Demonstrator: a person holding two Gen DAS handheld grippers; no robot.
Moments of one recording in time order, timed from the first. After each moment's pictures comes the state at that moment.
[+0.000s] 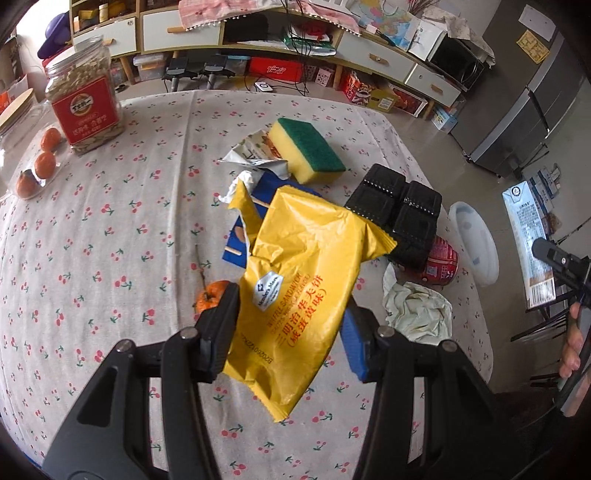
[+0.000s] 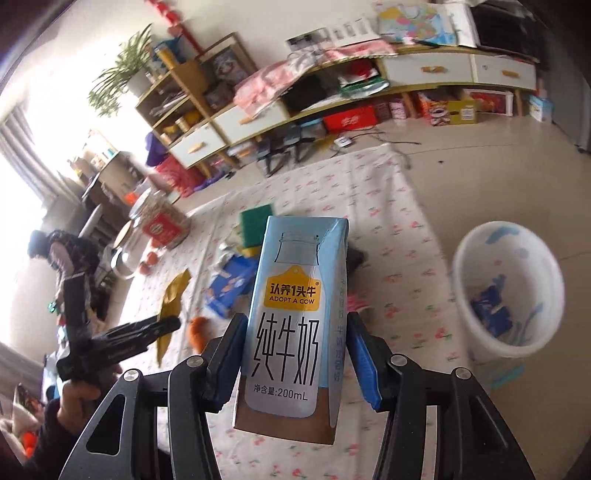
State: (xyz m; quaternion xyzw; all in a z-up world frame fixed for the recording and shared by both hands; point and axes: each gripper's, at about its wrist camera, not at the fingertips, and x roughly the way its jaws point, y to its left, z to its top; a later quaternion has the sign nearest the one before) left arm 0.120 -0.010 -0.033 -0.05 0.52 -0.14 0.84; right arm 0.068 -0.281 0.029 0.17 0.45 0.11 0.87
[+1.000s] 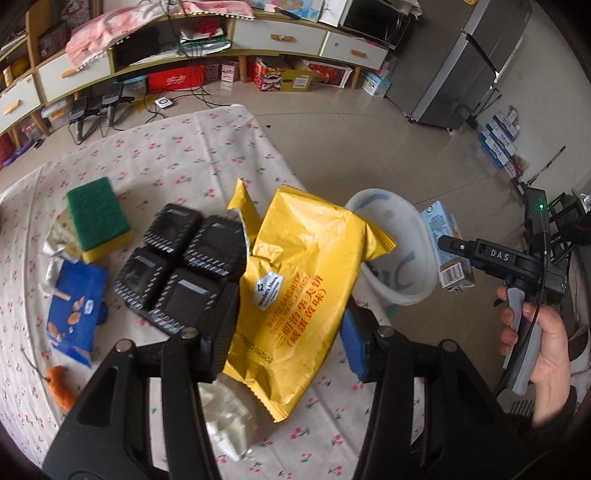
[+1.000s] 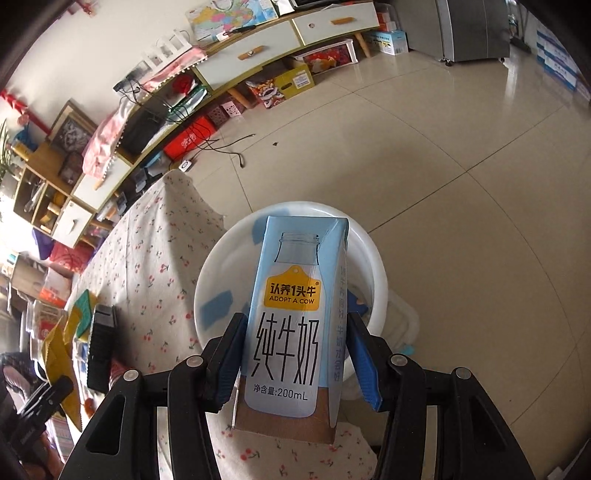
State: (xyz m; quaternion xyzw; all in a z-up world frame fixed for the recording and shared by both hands) left arm 0.144 -0.200 -0.014 0.02 0.51 -0.25 0.82; right arm 0.078 -0.489 -0.052 0.28 0.48 -0.10 0.83
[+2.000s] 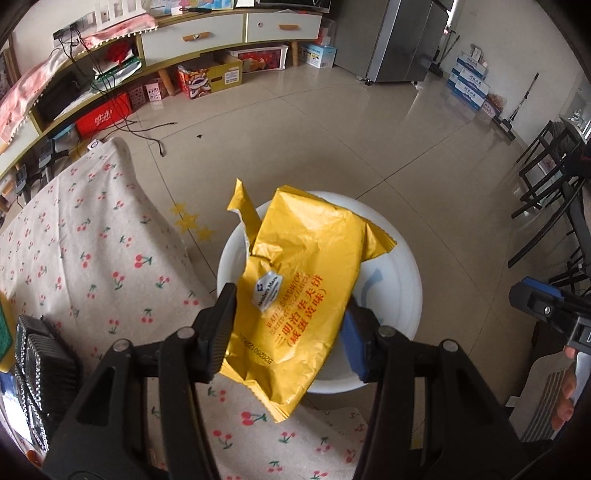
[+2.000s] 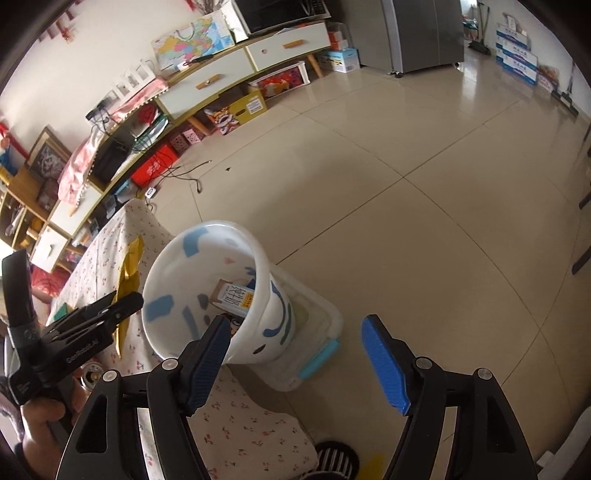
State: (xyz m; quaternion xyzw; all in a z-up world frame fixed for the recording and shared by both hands) left arm 0.152 -0.358 -0.049 0.12 0.48 -0.32 0.81; right arm -0.007 -0.545 -0.034 0.28 0.45 -0.18 0.83
